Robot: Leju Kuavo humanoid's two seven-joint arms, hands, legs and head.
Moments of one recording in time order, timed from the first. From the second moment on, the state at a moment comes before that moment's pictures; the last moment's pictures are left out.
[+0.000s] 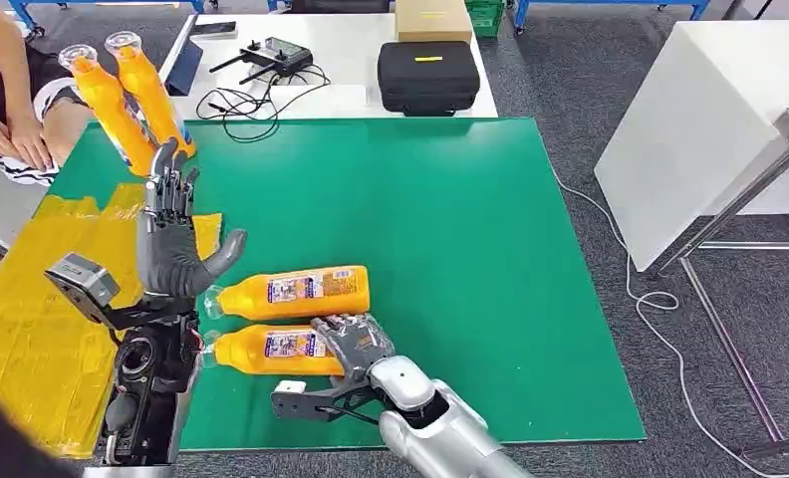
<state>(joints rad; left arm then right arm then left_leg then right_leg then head) -0.29 -0.17 0.00 -1.11 -0.06 -0.17 -0.61 -0.39 0.25 0.72 -0.45 1.14 -0.03 0.04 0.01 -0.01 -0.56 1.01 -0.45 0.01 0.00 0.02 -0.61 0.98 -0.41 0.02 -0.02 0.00</state>
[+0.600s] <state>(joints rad) -0.28 -0.17 0.02 -1.13 -0.08 -0.17 -0.62 -0.33 0.26 0.53 -0.63 0.87 -0.31 -0.23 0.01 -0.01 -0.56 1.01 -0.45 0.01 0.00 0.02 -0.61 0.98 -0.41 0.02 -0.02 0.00</state>
